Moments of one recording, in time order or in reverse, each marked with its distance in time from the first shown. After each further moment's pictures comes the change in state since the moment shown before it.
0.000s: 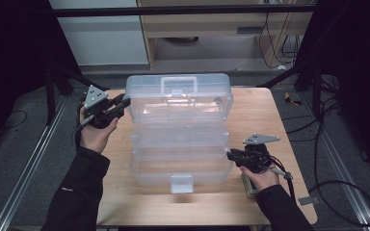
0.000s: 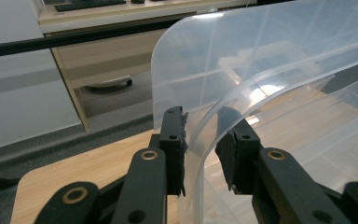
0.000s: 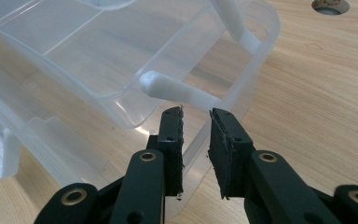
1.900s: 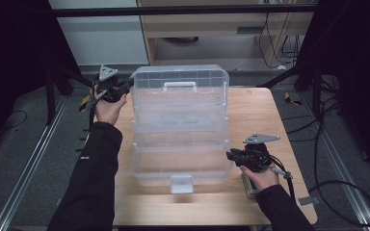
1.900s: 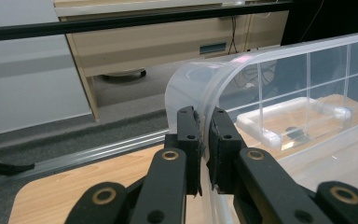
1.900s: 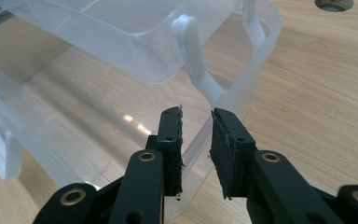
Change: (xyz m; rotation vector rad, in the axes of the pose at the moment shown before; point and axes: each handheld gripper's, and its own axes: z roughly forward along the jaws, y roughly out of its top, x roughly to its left) left arm 0.035 0.015 0.082 0.039 0.066 -0.075; right arm -0.002 0.001 0.001 0.002 0.011 0.013
